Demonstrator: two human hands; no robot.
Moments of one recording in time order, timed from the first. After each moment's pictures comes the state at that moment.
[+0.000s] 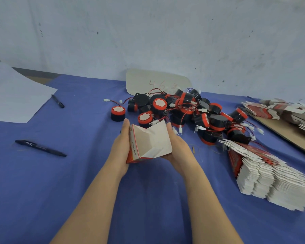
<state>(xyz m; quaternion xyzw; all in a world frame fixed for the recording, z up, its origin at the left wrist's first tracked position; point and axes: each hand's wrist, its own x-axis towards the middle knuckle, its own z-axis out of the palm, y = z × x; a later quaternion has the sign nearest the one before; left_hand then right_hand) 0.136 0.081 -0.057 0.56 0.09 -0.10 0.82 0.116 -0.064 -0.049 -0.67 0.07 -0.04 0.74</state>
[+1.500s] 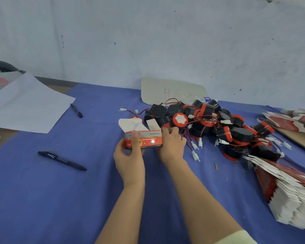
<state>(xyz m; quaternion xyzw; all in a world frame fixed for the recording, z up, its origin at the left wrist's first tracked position) 0.145 0.087 -0.070 0.51 0.11 0.24 0.82 0.196 -0.010 -0.059 -0.97 0.09 -0.18 0.12</state>
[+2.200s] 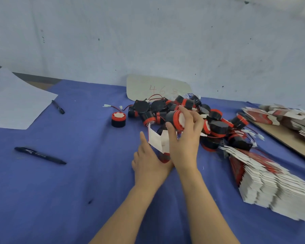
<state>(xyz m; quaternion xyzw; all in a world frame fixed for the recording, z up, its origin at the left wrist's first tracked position) 0.111 0.026 -0.075 0.86 -0.04 0.08 0.50 0.119 -0.059 -0.030 -0.79 -0.02 -0.47 0.40</state>
